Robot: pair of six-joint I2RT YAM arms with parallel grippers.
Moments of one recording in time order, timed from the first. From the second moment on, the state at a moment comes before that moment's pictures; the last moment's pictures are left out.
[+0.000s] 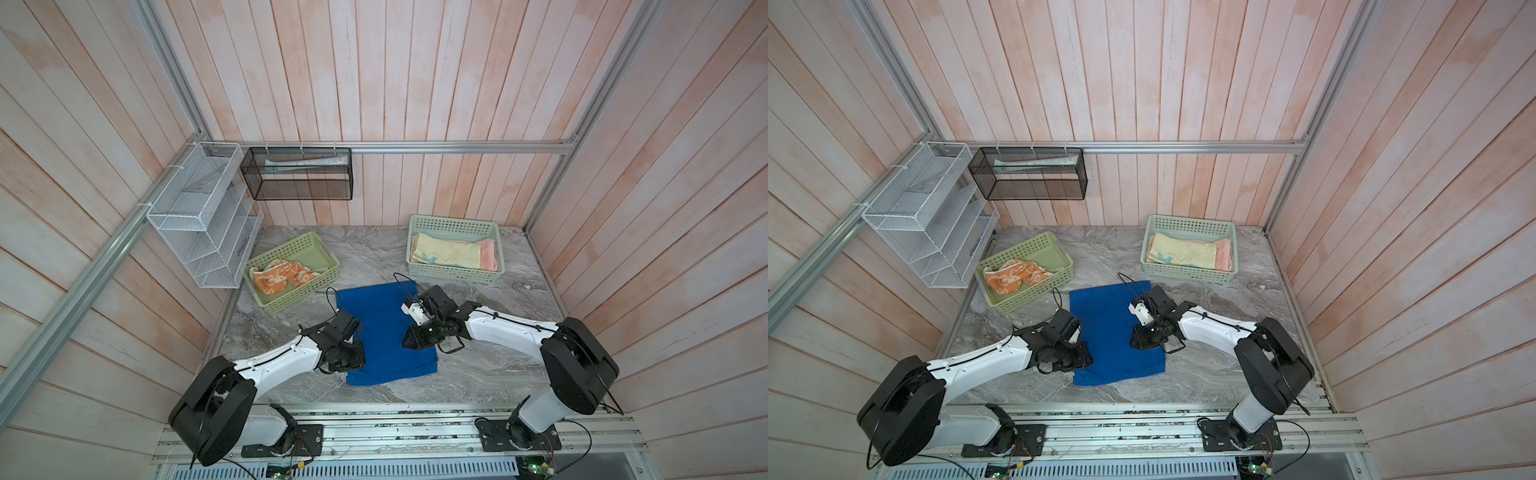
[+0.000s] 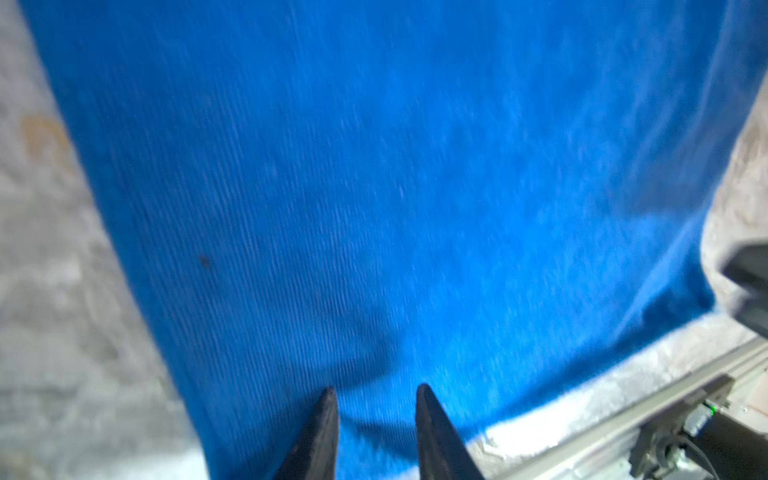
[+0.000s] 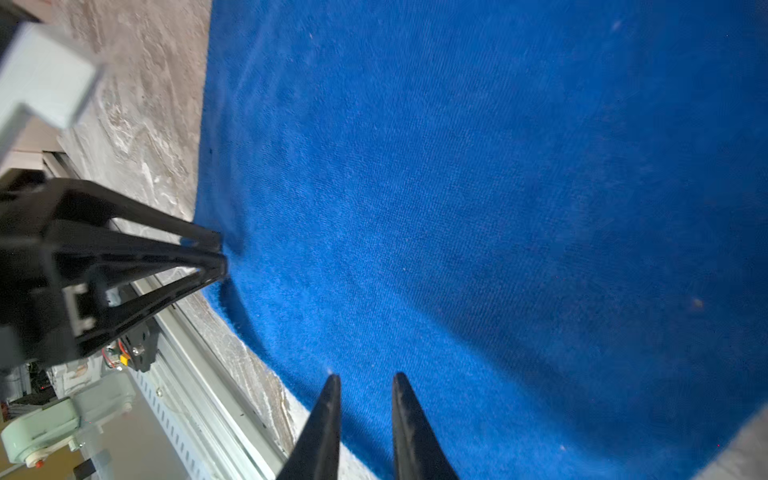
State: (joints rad) left arm -0.66 1.32 0.63 -0.50 0.23 -0.76; right arm 0.74 1.62 0.92 -0.43 -0.43 0.39
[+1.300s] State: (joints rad) left arm -0.68 1.40 0.72 -0.60 0.23 -0.73; right arm 0.87 1.74 1.02 -0.41 -0.46 0.37
